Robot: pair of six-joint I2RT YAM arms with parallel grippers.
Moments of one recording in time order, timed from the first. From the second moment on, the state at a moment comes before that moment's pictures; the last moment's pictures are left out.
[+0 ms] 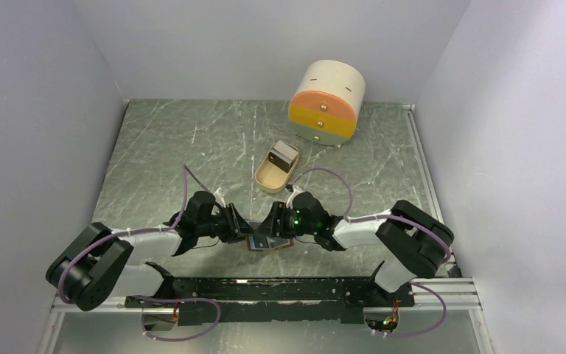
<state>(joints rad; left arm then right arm) -0.59 1.30 0.25 0.39 0.46 -1.07 0.90 1.57 0.47 0.56 -0.23 0.94</state>
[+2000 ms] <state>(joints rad) -0.59 1.17 0.23 0.45 0.48 -1.04 0.83 1.64 0.44 0.64 -0.30 0.86</state>
